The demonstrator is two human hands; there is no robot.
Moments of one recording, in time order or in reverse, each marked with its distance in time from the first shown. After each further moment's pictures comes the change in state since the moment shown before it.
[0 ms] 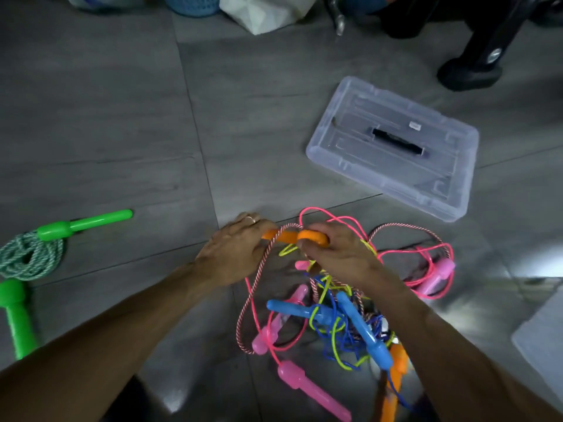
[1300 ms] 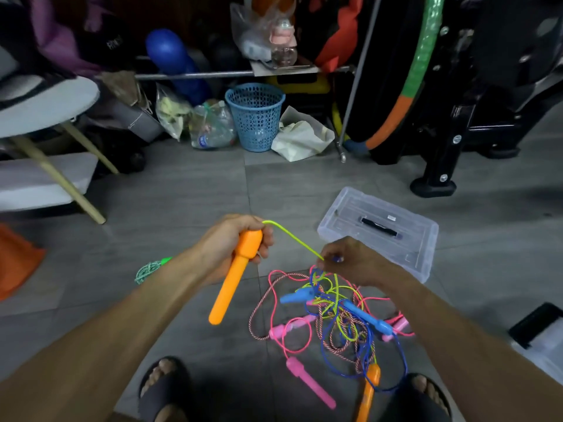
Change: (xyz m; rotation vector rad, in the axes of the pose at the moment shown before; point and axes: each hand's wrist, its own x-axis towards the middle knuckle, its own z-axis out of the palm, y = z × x) left_hand -0.141 0.195 -0.234 -1.231 0.178 -0.346; right_hand -0.160 -0.142 -0.099 -0.346 -0.048 -0.315
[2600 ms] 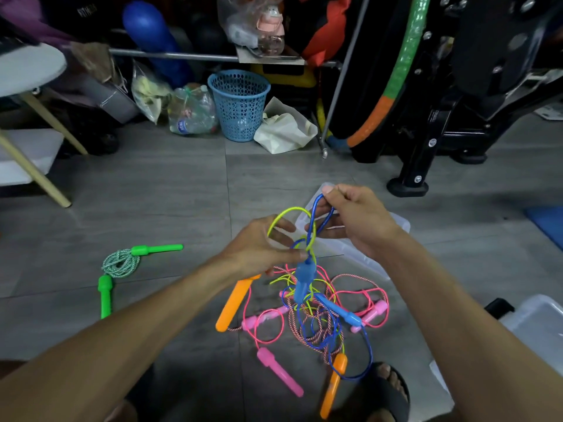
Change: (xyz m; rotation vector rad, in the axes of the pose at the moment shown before) left_hand 0.013 -0.024 0.064 0.432 0.029 0.085; right_hand -0.026 -0.062 -0.060 0.799 0.271 0.117
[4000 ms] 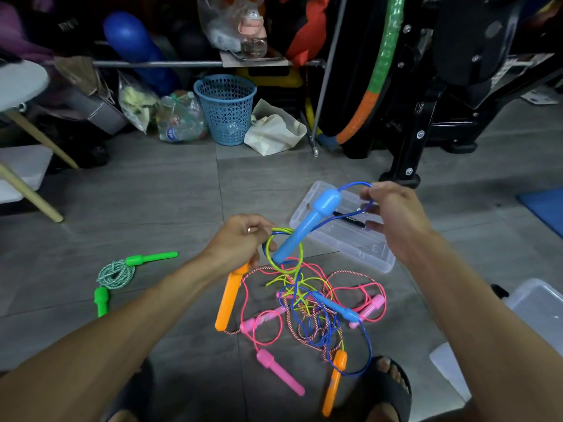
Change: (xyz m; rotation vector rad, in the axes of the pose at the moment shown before) left_hand 0.010 -0.002 -0.004 0.007 0.041 -0.001; right_hand -0.012 0.005 -0.060 0.111 0.474 0.076
